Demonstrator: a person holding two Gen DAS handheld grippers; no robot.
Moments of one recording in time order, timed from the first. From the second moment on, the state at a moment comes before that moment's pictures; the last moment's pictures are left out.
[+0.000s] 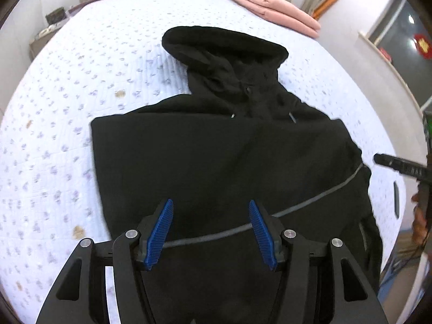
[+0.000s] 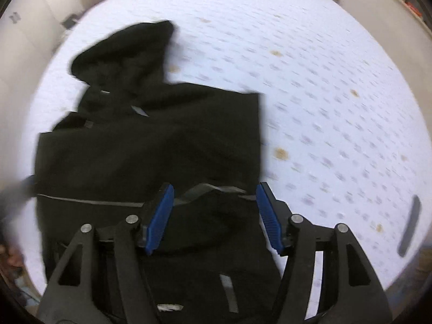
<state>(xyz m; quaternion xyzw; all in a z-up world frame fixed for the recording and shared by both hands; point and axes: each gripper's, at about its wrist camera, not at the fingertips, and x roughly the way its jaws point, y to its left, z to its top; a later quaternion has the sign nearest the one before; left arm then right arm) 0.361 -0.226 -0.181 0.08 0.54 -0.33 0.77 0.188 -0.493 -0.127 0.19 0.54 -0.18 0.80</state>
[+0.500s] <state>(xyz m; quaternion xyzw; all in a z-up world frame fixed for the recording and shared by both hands) 0.384 -0.251 -0.171 0.09 0.55 -0.31 0.77 0.241 -0.481 -0.167 0.16 0.59 -0.10 0.78</state>
